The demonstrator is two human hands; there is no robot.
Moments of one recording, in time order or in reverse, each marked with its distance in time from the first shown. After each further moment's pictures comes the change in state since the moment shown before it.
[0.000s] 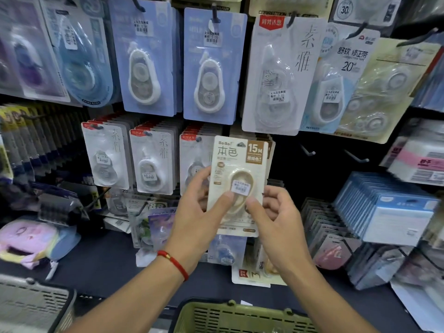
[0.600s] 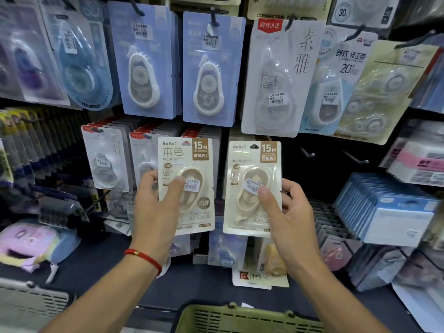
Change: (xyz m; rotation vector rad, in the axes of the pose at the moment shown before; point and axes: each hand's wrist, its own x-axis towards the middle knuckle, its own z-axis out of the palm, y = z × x) left_hand 0.013 0.005 -0.045 0.045 0.353 -0.031; right_hand 0.005 -0.016 -0.011 0.145 0.044 0.015
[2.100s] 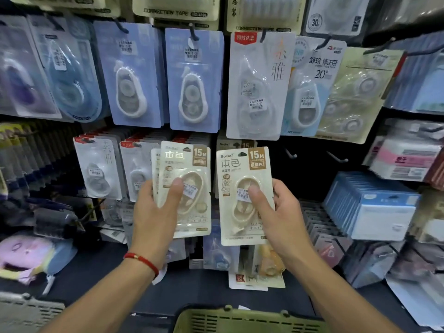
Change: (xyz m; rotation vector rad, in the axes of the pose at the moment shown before) left_hand -0.005 -0.005 0.007 0.152 -0.029 0.021; right_hand 0.008 -0.005 -0.014 -0.089 -0.102 -0.014
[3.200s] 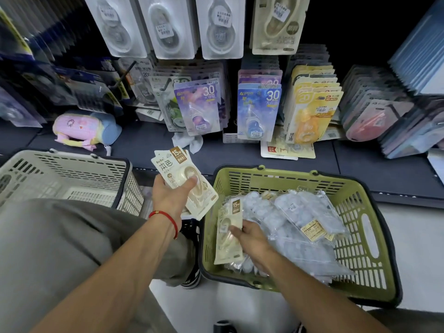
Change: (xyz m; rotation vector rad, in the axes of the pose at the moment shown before) left_hand -0.144 -0.152 -0.111 0.071 0.181 -0.716; right_hand -0.266 0.229 0.091 -0.027 -0.303 1.086
